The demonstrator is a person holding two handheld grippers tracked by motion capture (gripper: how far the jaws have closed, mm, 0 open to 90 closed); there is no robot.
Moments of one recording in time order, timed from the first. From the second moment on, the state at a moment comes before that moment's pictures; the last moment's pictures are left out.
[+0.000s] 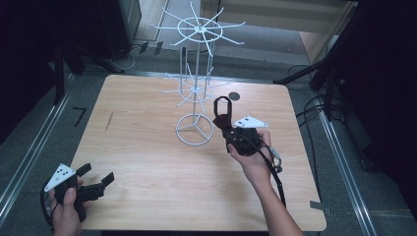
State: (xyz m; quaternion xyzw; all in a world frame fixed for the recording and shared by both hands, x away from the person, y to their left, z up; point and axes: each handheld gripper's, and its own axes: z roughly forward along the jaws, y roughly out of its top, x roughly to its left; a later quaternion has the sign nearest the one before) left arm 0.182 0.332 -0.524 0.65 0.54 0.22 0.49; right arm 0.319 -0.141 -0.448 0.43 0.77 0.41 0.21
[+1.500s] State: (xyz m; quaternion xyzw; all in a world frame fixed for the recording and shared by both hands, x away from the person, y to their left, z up) left arm 0.182 0.332 -0.524 0.65 0.54 0.22 0.49; right arm 0.290 -0.229 -0.496 0.50 0.76 0.37 0.20
